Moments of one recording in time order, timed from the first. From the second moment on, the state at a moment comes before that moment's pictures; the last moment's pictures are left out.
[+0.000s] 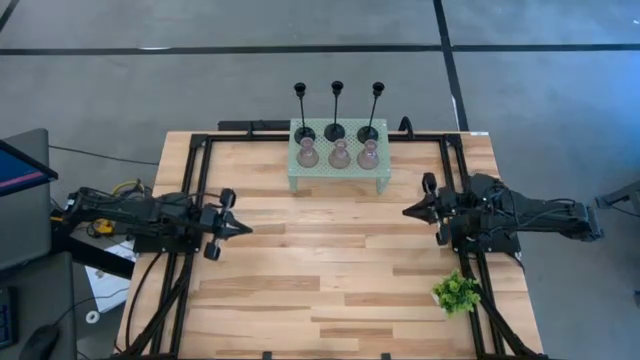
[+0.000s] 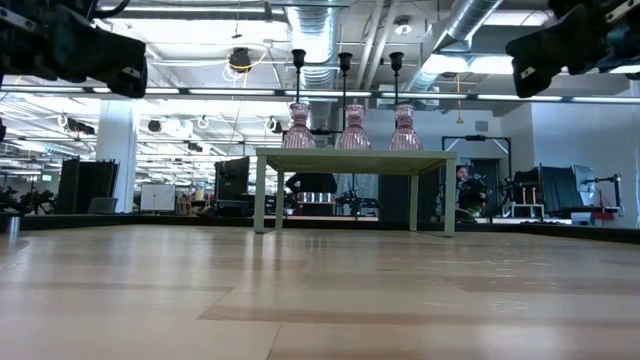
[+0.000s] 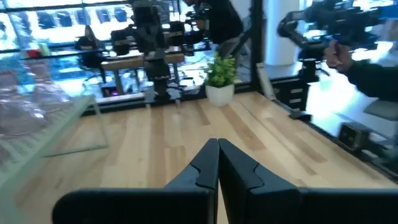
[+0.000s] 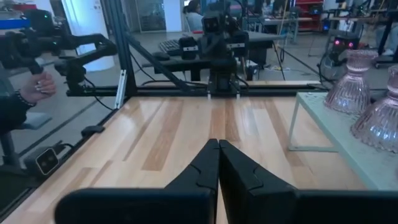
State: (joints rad) left arm -0.16 0.07 0.11 0.09 0.04 0.14; right arm -0.12 0.29 0.28 -0.10 -0.24 0.01
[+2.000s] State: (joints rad) left arm -0.16 0.05 0.01 0.14 0.05 0.05; right arm -0.12 0.01 0.03 0.00 -0.21 0.06
